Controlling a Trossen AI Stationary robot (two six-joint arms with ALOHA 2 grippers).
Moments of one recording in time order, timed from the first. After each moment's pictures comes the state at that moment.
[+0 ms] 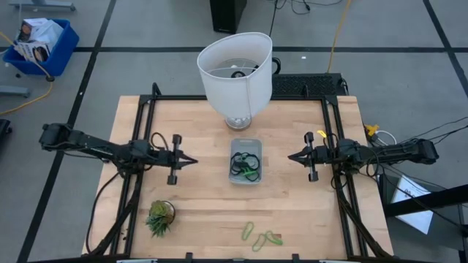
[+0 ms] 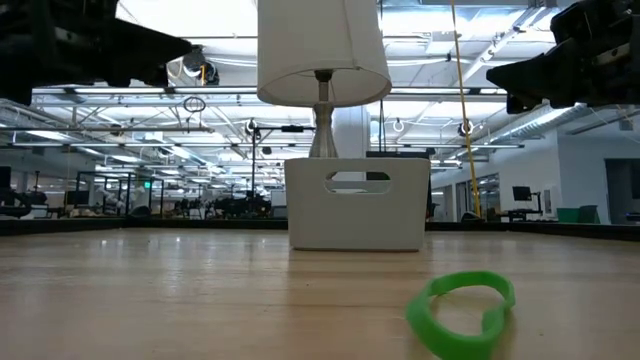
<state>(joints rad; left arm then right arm) -0.10 0.82 0.10 0.80 0.03 0.30 0.03 0.36 0.02 0.40 -0.03 -0.12</state>
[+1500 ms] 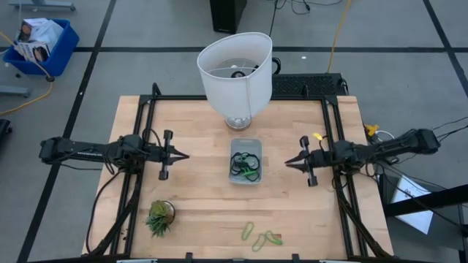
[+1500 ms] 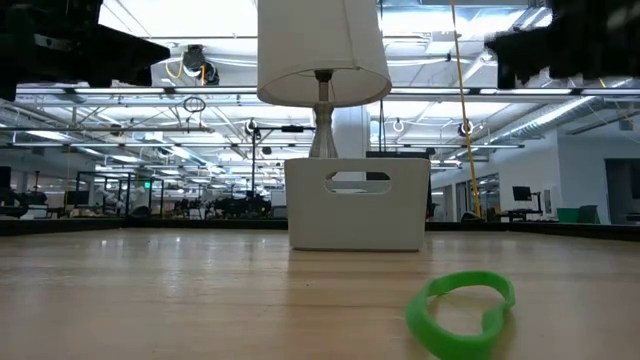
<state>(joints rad) 0.01 0.42 0.10 0.35 0.13 0.33 0.14 0.54 0.09 0.46 0.00 -0.10</state>
